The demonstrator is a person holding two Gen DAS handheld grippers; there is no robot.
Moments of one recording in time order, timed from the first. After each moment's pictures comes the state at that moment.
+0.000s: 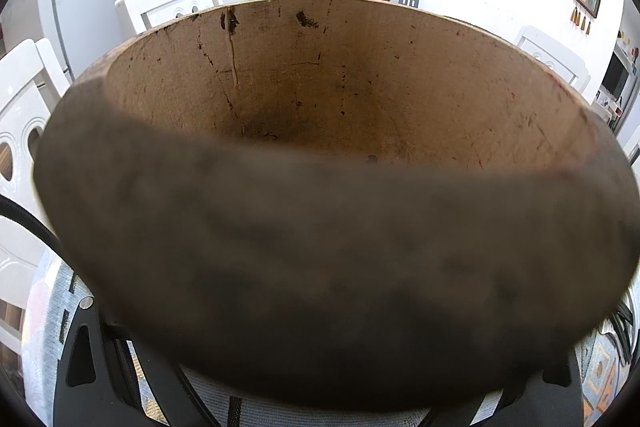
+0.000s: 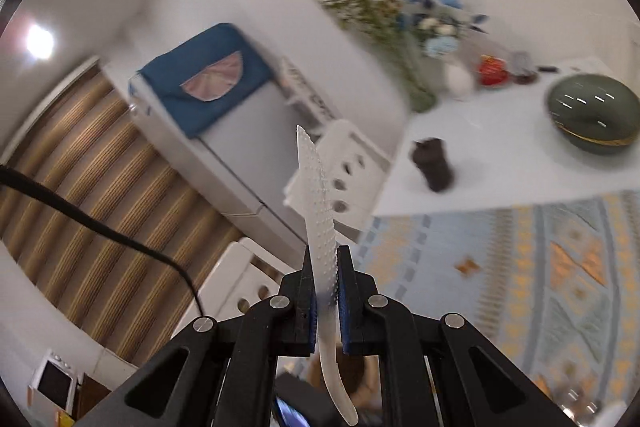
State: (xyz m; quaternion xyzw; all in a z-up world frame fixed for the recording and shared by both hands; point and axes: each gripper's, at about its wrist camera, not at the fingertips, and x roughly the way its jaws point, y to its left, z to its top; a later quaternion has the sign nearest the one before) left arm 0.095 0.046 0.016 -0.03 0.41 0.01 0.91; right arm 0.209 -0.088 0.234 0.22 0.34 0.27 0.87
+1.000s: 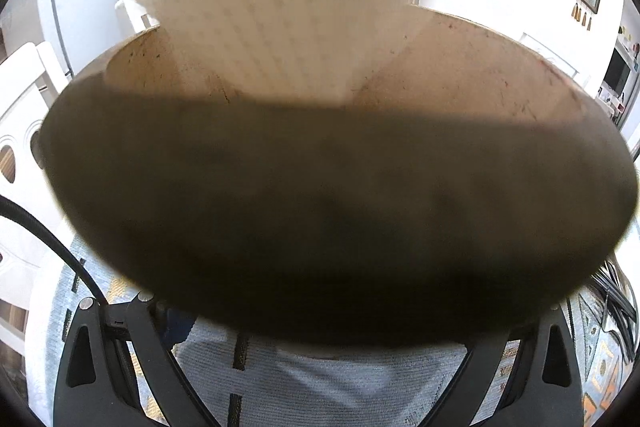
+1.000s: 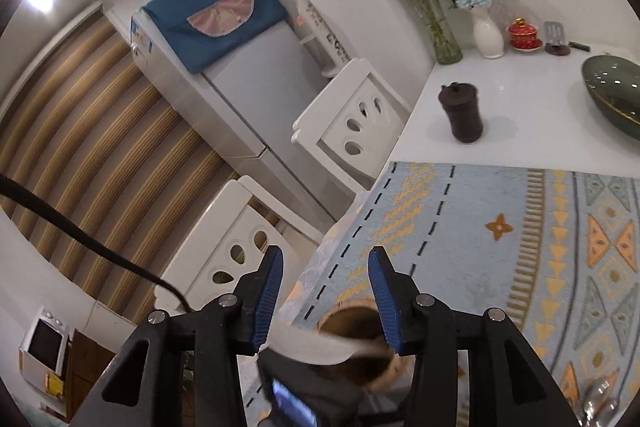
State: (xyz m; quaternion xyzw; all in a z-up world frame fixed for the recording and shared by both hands) left arm 0.094 0.046 0.019 -0.03 0.41 0.01 0.91; right arm 0.187 -0.077 0.201 0.19 0.41 0.29 0.85
